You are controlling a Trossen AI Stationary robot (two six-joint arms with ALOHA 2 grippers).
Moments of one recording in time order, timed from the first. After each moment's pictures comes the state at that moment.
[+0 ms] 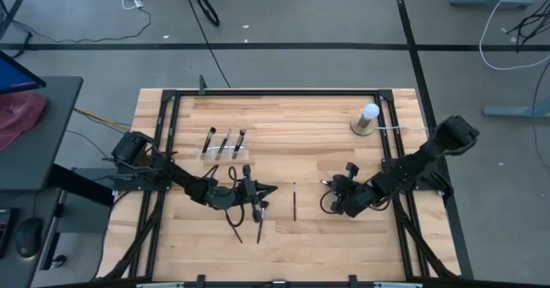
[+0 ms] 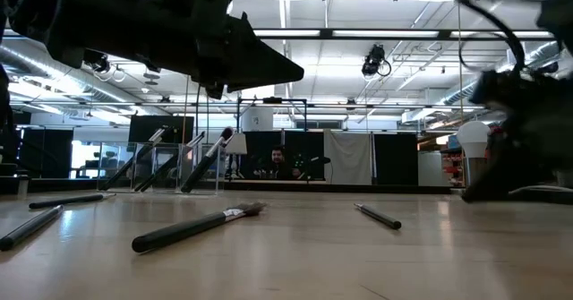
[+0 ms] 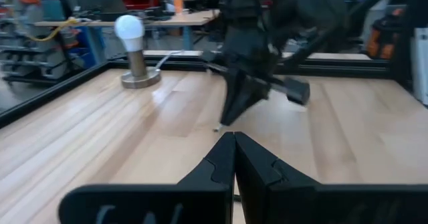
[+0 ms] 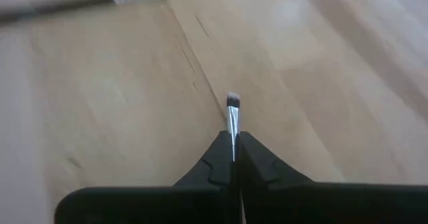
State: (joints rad) left arm -0.42 1.80 0.67 0.99 -0.68 -0.09; right arm 0.55 1.46 0.40 -0.01 0.67 0.74
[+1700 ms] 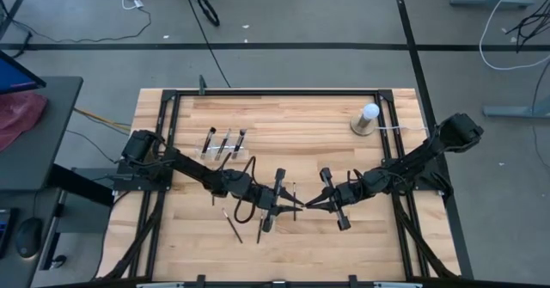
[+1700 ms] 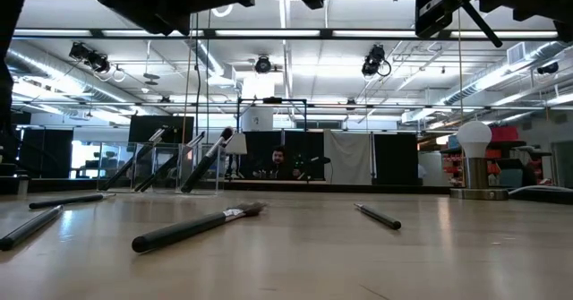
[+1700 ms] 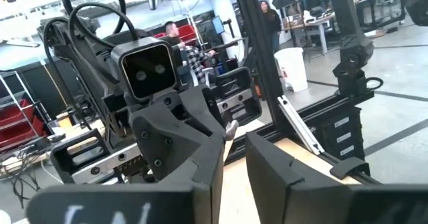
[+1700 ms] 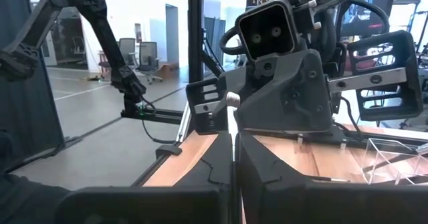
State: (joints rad) left arm -0.30 1.87 0.96 1.04 -0.02 0.32; right arm 0.47 1.41 0.41 1.08 0.16 -0.04
